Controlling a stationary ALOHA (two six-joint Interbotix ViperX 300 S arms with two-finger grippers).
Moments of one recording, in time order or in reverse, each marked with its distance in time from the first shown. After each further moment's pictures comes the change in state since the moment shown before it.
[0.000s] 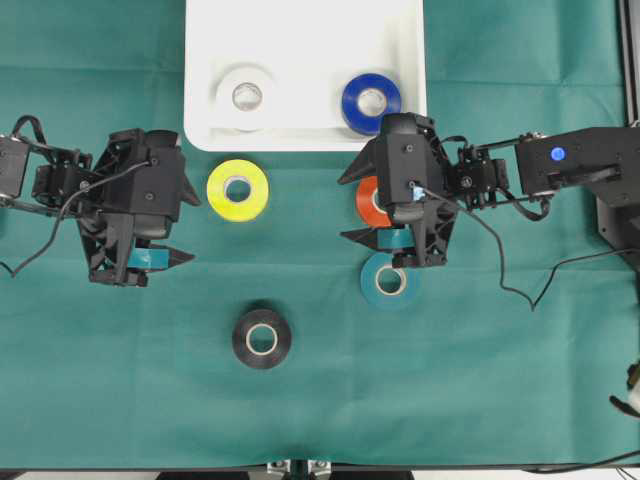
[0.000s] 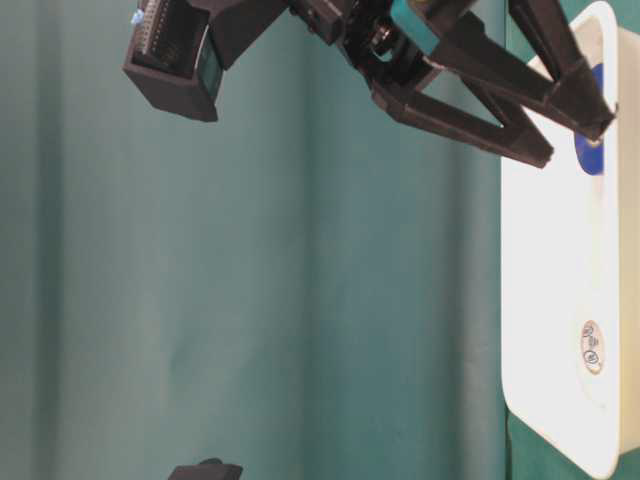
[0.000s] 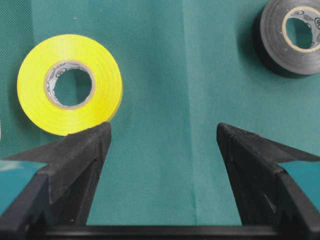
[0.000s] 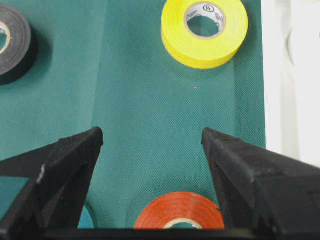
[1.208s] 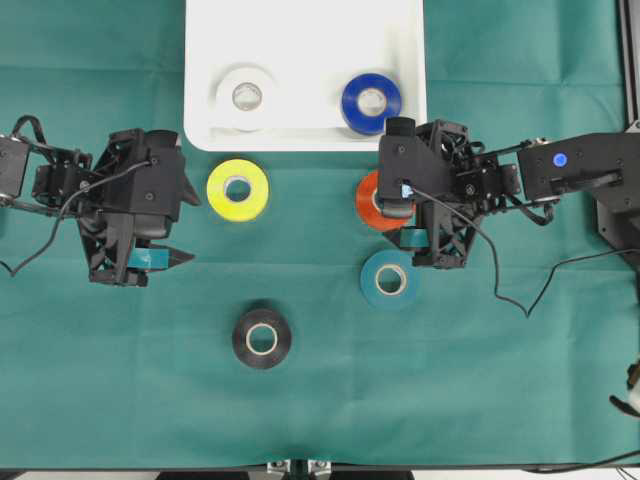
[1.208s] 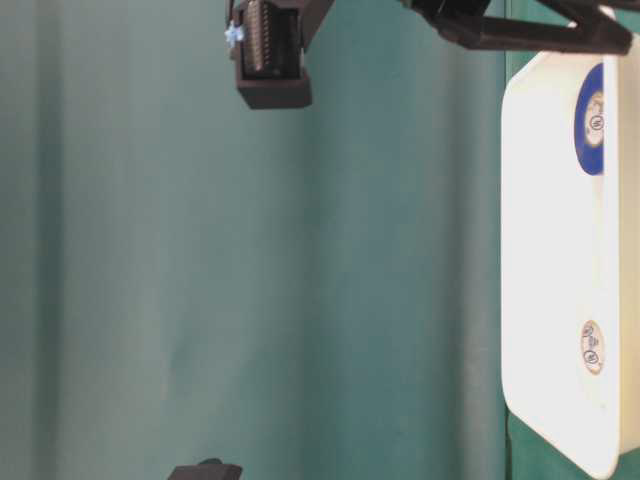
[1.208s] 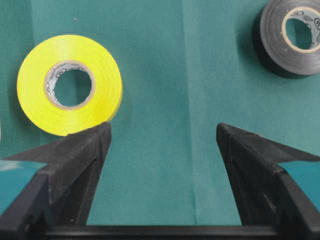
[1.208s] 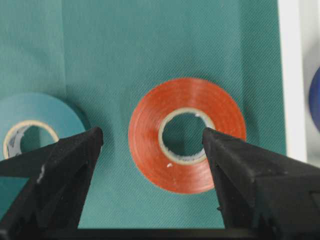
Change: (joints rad) left arm 0.000 0.000 0.000 0.000 0.000 0.000; right arm 0.023 0.000 0.020 0.000 0.291 0.127
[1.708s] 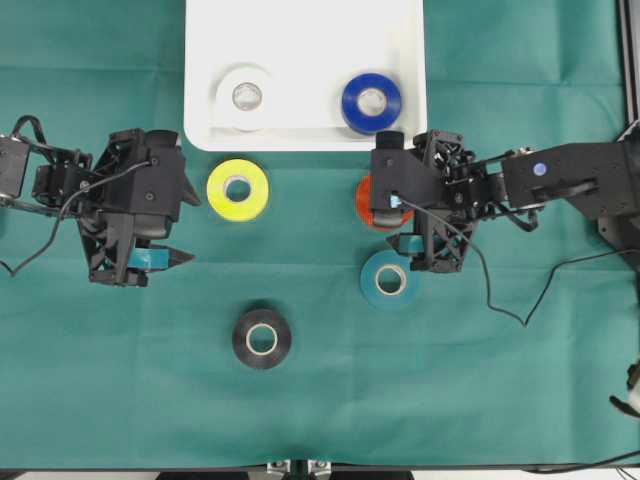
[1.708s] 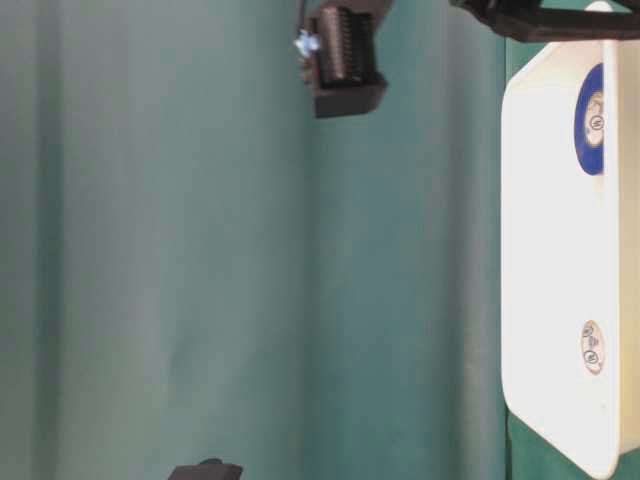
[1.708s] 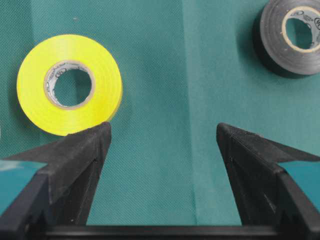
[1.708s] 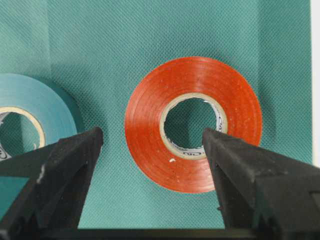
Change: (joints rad) left arm -0.002 0.000 0.000 0.000 0.000 0.000; right arm 0.002 0.086 0.002 0.000 -0.017 0.005
